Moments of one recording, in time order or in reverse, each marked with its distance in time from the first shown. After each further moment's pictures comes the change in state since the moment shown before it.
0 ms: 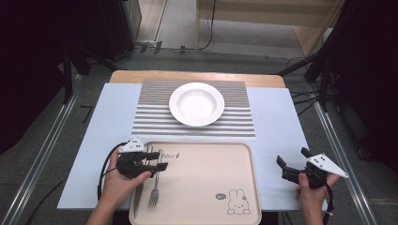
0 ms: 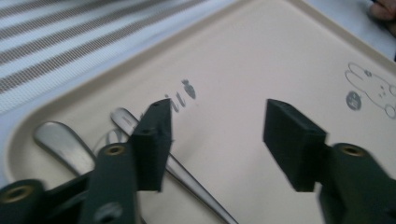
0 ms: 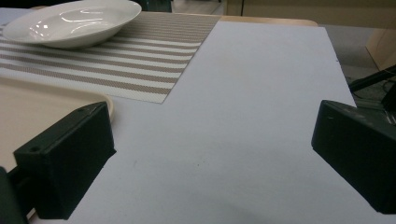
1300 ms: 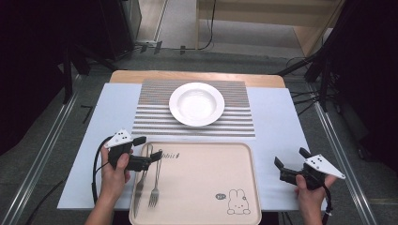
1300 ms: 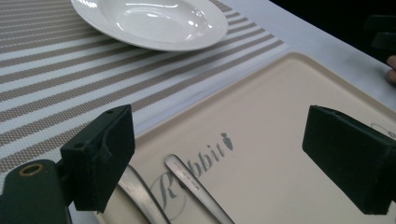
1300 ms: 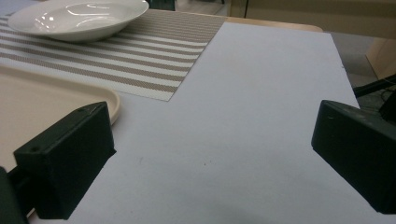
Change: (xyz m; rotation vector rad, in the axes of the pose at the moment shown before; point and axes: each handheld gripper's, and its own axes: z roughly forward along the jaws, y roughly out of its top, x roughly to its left) left arm 0.018 0.011 -0.016 -0.176 0.097 -0.025; right arm 0.007 -0.001 0.000 0.000 0.002 -0.047
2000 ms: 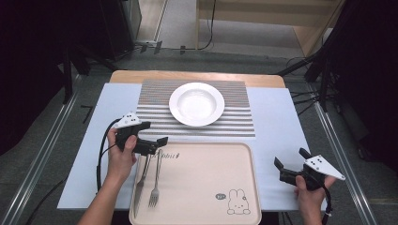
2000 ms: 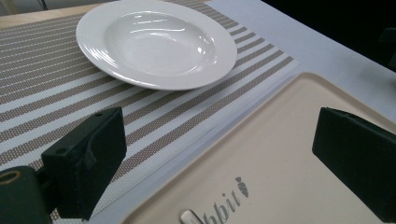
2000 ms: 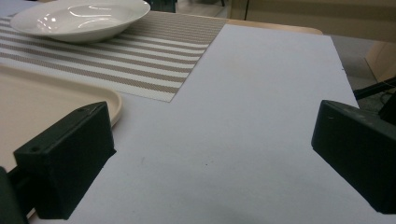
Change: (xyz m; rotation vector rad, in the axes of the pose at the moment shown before) left arm 0.007 0.043 0.023 0.029 0.007 0.036; right arm 0.001 -0.001 -0.001 -0.009 0.000 -0.005
